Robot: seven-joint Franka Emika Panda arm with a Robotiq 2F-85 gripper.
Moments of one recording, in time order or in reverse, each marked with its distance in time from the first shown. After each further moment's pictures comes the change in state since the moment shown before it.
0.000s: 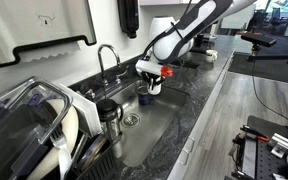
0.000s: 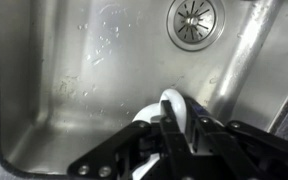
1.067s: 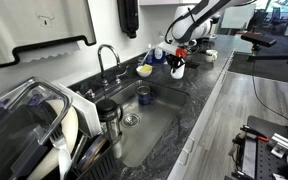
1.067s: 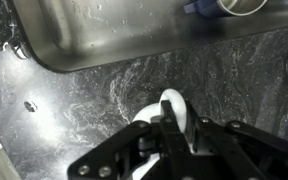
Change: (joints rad) arm -0.276 -0.028 -0.033 0.046 -0.009 -0.112 0.130
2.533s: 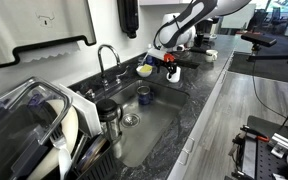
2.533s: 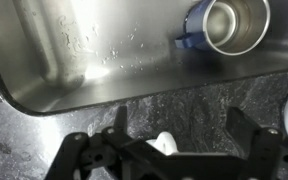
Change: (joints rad) arm -0.002 0.158 0.059 0.193 0.050 -0.093 0.014
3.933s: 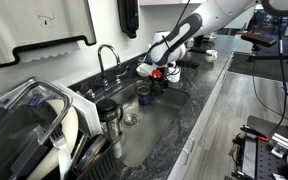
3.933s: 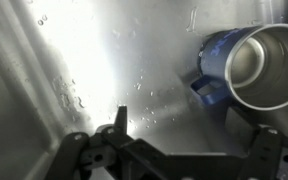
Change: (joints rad) arm 0.055 0.150 0.031 0.042 0.055 0.061 0.207
